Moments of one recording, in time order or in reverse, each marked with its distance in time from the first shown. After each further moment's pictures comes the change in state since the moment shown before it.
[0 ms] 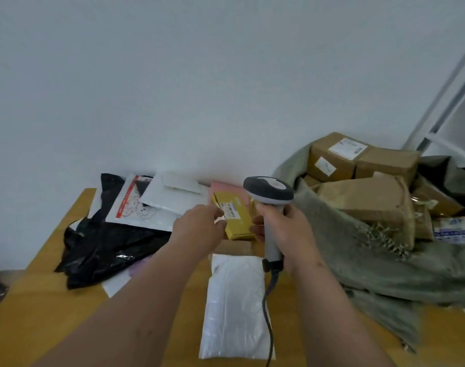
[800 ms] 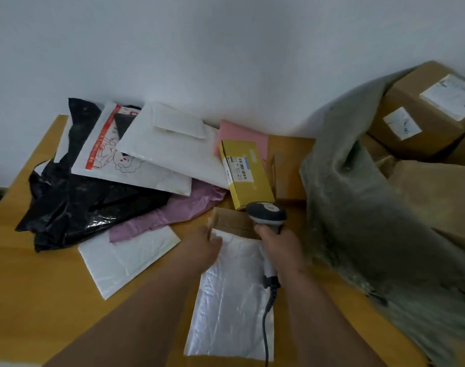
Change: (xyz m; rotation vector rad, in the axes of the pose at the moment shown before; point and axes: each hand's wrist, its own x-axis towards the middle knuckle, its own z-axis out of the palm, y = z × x) left_hand 0.064 -0.067 0.145 -0.343 -0.318 -0.465; right_hand 0.121 0.133 0.027 -0.376 -0.068 0.432
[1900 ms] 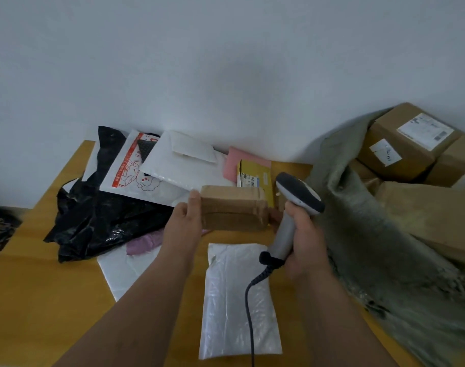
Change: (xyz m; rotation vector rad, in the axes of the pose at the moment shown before) left_hand -0.053 0.032 -0.073 -0.774 0.364 0.062; right_hand -0.040 -0.040 -0.010 0.735 0.018 -0.174
